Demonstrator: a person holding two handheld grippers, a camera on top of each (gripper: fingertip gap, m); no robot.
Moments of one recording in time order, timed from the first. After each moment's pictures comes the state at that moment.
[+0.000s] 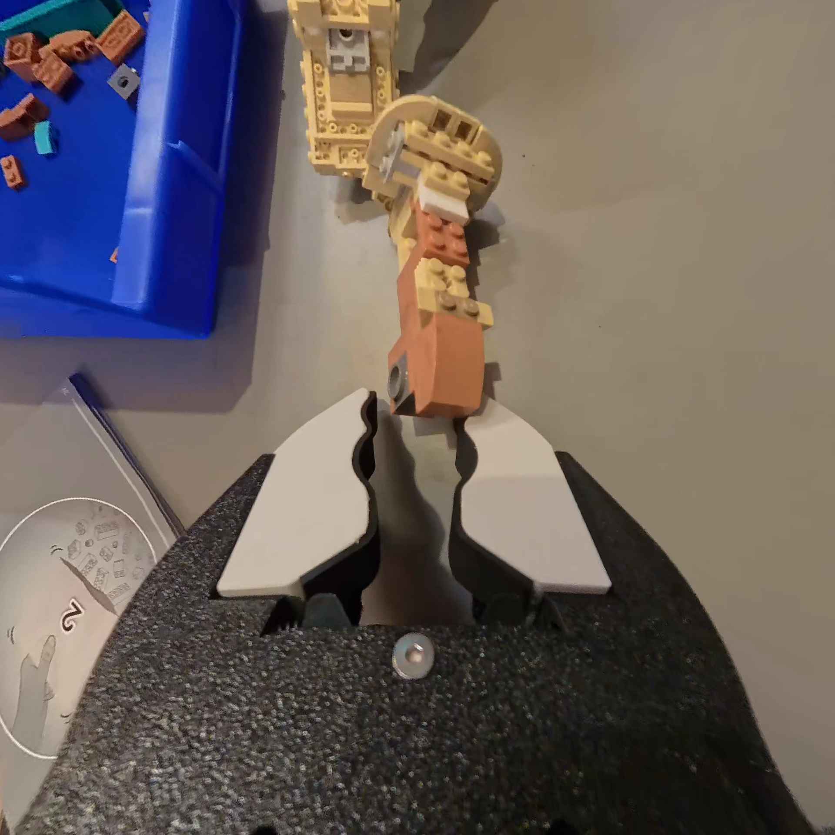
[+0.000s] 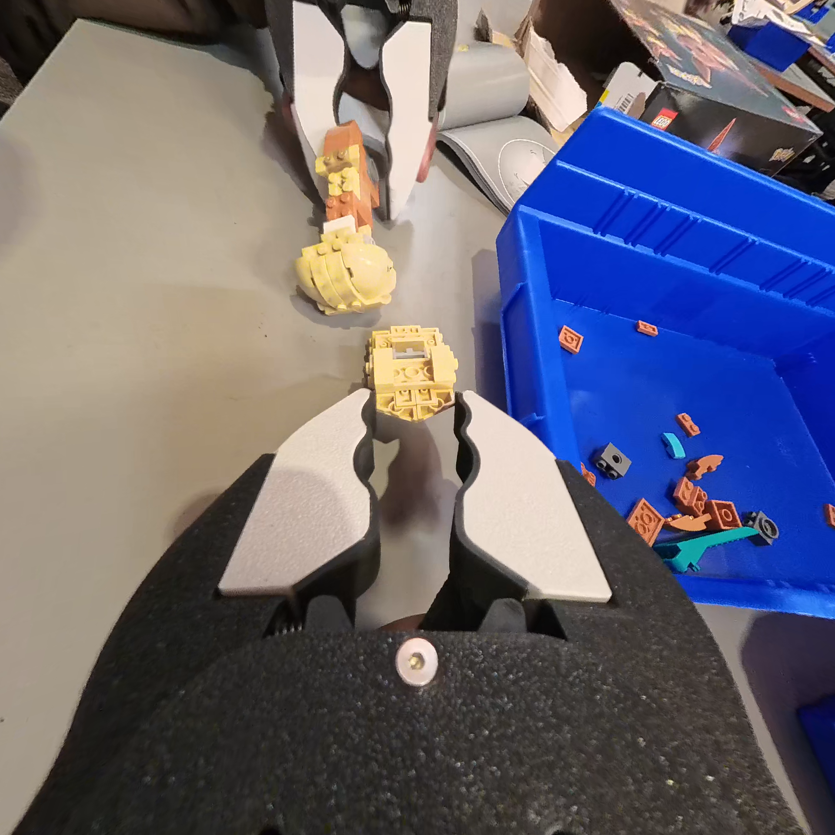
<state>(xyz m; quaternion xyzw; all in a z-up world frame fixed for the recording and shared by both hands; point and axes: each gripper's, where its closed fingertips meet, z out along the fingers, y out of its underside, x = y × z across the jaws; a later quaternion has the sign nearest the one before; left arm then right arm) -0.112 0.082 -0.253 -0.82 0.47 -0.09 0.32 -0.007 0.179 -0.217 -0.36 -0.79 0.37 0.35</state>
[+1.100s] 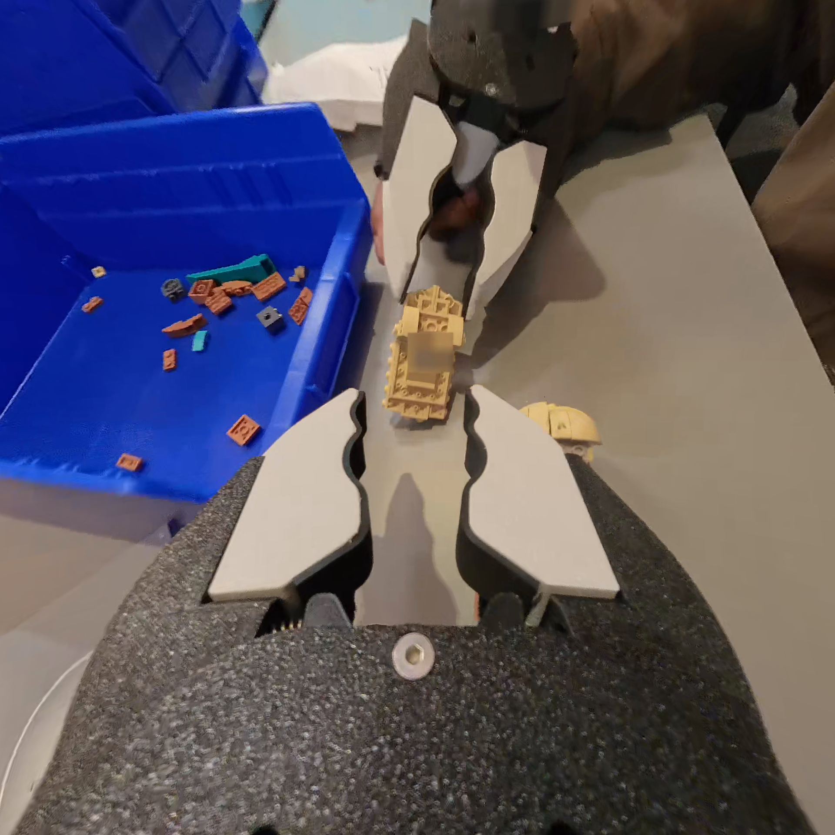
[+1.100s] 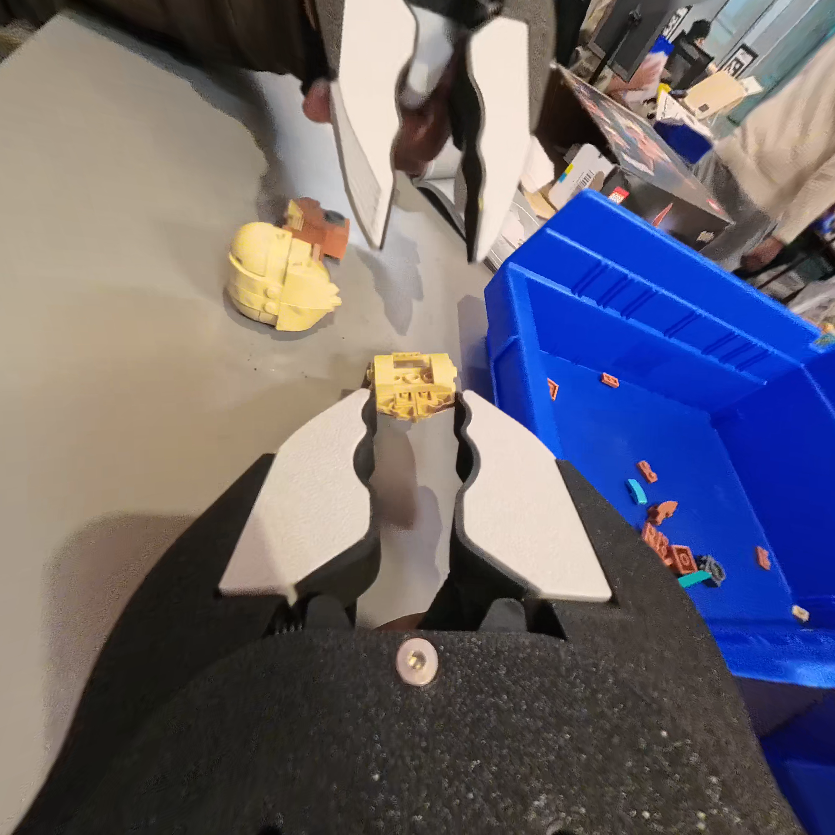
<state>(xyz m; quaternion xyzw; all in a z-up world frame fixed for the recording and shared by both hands) -0.062 0.137 -0.187 -0.77 0.42 -0.14 0.46 -0.020 0.166 -0.209 -0.32 -0.78 0.36 0.41</state>
